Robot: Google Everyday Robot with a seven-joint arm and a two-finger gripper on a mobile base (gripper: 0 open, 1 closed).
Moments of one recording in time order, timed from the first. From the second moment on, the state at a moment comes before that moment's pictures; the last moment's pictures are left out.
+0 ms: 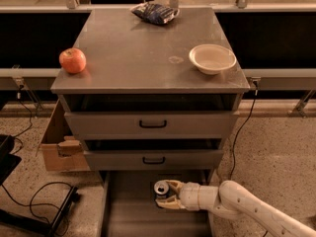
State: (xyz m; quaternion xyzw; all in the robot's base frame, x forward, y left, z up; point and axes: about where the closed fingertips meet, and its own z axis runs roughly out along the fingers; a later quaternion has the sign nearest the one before) arm 0.488 -0.029 0.418 -0.51 0.63 0.34 0.48
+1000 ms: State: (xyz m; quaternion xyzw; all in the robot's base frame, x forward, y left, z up) arm 0.552 0.009 0.289 -0.52 0.62 0.36 0.46
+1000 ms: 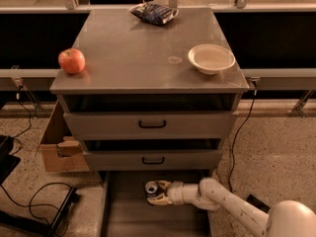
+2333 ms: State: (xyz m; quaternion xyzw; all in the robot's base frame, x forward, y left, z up) arm 0.546 0.047 0.208 -0.52 0.61 0.39 0.46
